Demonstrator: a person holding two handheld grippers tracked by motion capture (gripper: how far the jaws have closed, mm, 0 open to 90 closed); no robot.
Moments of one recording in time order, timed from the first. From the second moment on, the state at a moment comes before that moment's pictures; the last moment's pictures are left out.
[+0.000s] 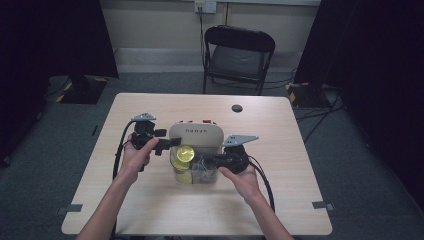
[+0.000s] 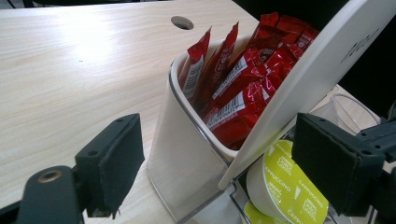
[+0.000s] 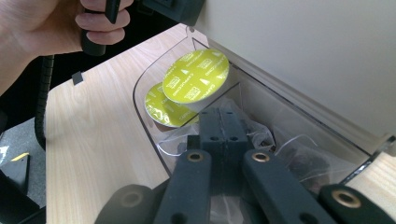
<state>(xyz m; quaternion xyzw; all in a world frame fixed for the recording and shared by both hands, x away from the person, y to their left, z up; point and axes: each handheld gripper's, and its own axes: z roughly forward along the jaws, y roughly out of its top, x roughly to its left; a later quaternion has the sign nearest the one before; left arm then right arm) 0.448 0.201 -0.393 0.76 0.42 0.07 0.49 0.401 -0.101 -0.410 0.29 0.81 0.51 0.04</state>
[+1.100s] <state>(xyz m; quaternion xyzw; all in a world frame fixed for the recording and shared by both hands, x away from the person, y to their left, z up) 0.448 0.199 -0.395 0.77 0.41 0.07 0.48 0.396 -0.120 -0.381 0.28 0.79 0.54 0.06</state>
